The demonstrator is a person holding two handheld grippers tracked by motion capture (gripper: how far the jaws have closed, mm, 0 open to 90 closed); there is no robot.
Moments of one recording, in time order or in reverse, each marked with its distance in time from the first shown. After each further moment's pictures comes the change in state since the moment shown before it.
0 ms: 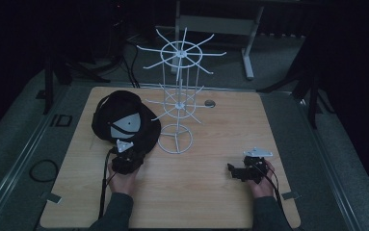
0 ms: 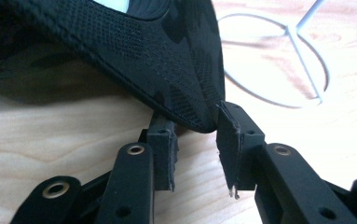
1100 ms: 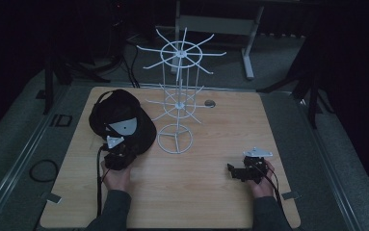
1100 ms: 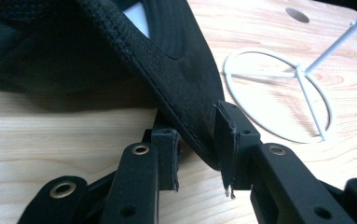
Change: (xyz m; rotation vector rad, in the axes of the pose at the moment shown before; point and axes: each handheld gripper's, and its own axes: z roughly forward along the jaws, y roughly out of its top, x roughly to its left) left arm 0.017 0.012 -0.018 -0.056 0.037 -0.093; right arm 0.000 0.000 0.000 -0.001 0.007 -0.009
